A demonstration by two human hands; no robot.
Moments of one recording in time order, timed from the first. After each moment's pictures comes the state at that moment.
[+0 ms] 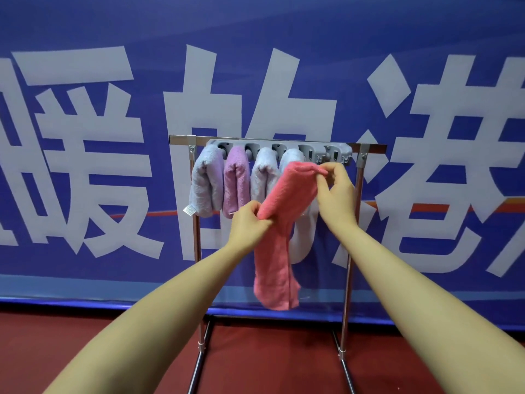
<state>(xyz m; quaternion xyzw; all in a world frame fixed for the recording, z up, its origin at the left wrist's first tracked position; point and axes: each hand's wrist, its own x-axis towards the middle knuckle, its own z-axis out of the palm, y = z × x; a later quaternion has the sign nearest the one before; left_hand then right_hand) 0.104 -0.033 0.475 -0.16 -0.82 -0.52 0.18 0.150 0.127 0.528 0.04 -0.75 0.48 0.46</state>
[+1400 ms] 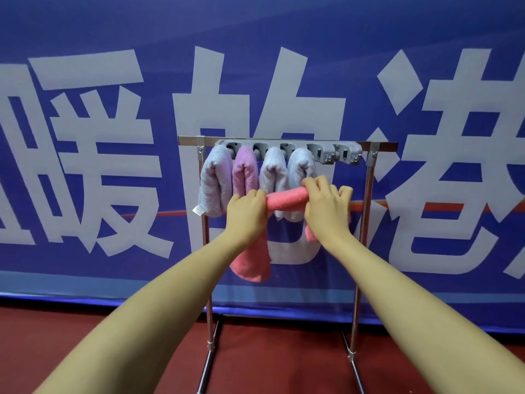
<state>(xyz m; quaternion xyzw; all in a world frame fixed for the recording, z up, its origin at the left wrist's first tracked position) 0.098 -0.051 0.497 -0.22 -0.90 -0.09 0.36 0.134 0.105 0.500 -0.04 -0.88 -0.02 0.47</state>
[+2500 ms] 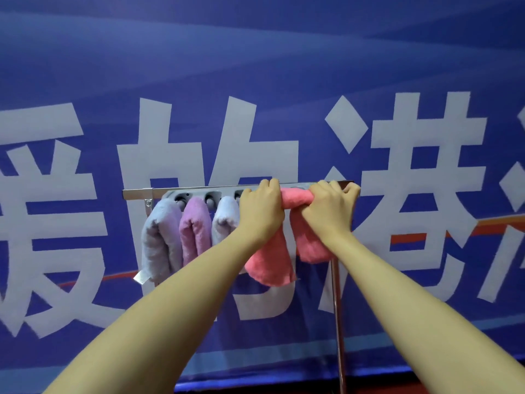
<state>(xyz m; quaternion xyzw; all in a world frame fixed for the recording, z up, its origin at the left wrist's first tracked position) 0.074 0.078 0.599 -0.26 -0.87 -0.11 0.40 0.091 0.211 0.577 -0.10 -0.80 0.01 0.60</state>
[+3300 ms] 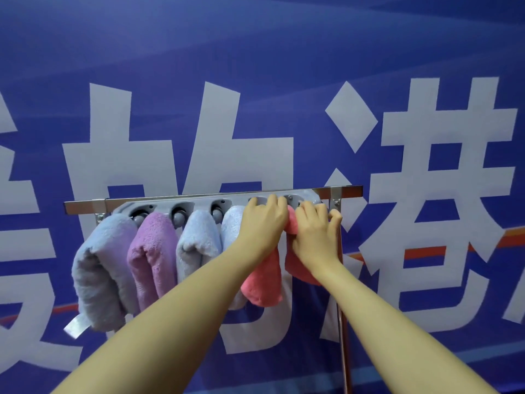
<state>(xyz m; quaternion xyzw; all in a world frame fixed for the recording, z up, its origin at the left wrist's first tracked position) -0.045 0.143 0.572 -0.33 -0.80 0.03 0.51 -0.028 0.259 0.523 -0.08 -0.80 -0.08 0.59</state>
